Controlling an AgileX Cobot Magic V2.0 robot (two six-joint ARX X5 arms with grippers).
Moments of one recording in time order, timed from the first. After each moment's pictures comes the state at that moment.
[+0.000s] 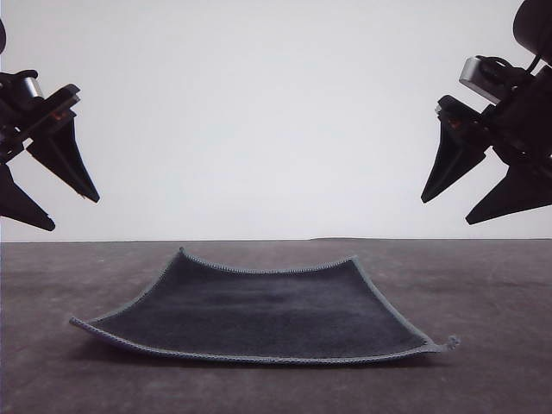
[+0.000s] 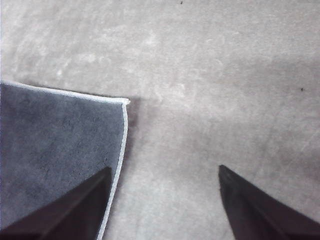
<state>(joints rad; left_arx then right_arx) -0.02 1.46 0.95 -0.42 0.52 -0.13 0.11 1.45 0.85 -0.18 -0.45 0.18</state>
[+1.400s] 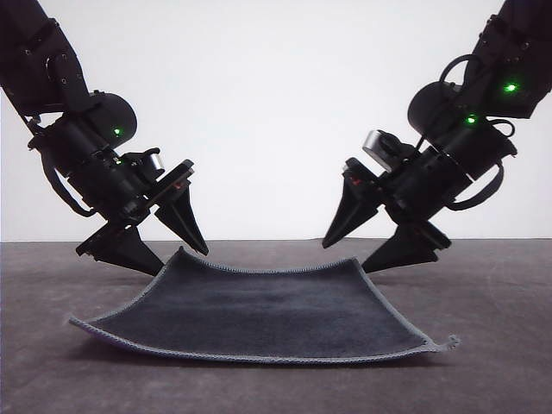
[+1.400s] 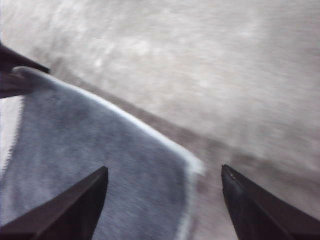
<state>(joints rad) -0.22 1.98 1.33 -0.38 0.55 -0.13 0.27 1.92 1.16 -0.09 -0.63 0.18</state>
